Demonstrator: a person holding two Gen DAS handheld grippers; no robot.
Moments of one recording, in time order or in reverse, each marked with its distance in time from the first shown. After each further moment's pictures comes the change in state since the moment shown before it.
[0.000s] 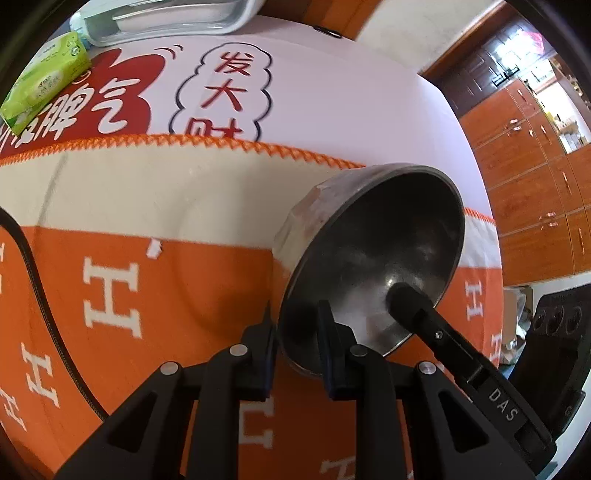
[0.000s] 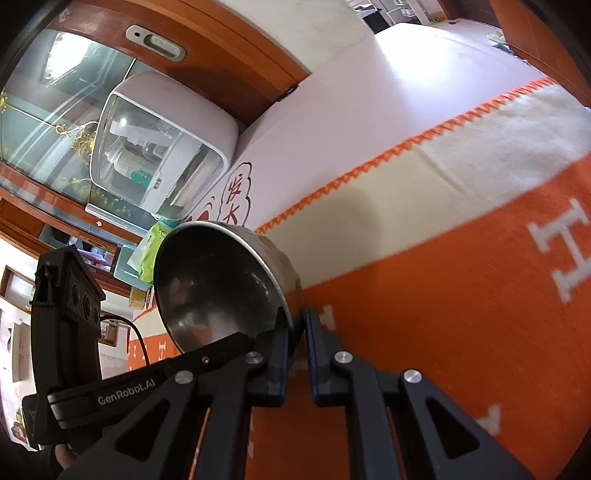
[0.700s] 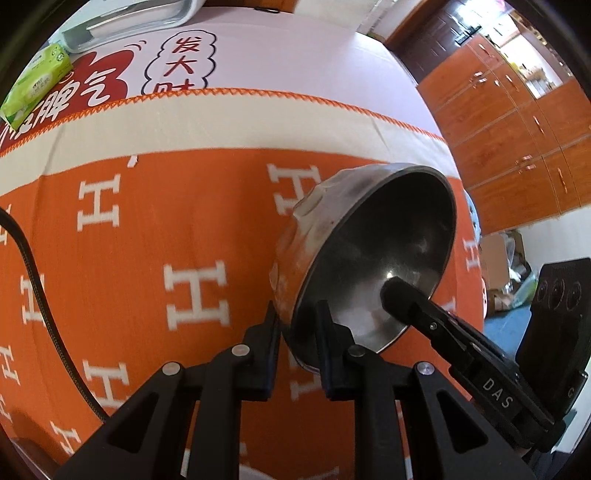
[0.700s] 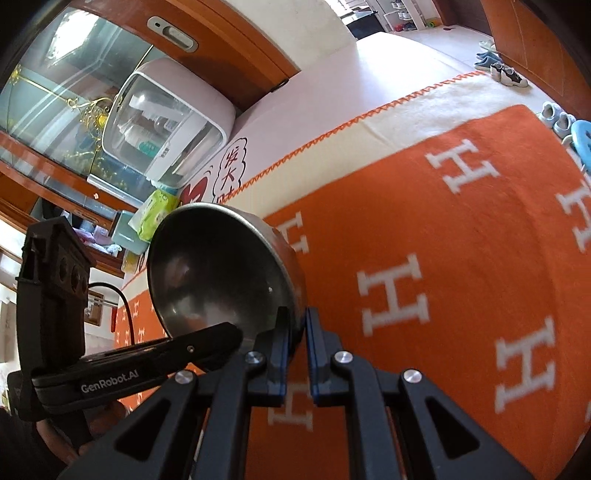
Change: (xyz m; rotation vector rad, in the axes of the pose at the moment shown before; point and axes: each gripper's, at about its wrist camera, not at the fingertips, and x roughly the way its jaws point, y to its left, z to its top) left arm -0.039 -0.030 -0.081 0.146 0.074 -0.040; right arm -0.082 -0.005 -0.066 -0.065 0.020 -0.090
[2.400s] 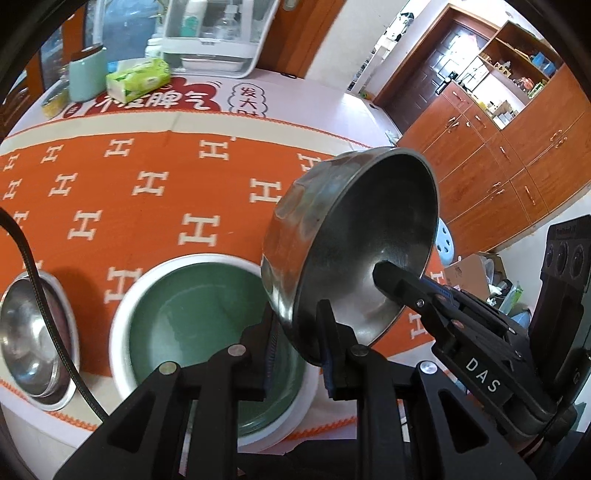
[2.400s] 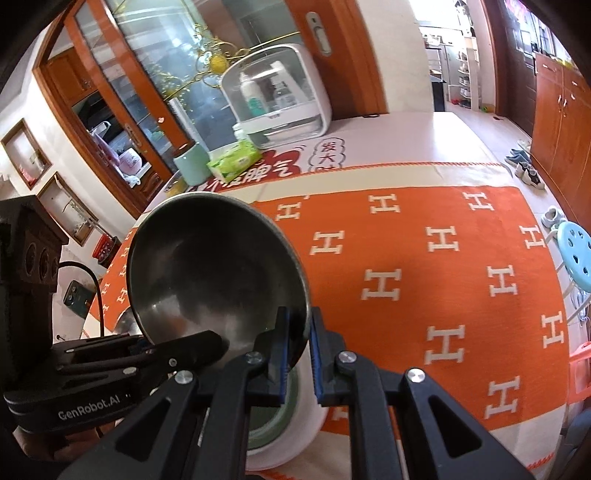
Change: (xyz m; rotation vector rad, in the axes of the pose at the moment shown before) left arm -0.159 0.039 -0.210 -0.027 -0.267 -0.025; right arm -0.091 0.156 -0.145 -0.372 -0.084 -0.094
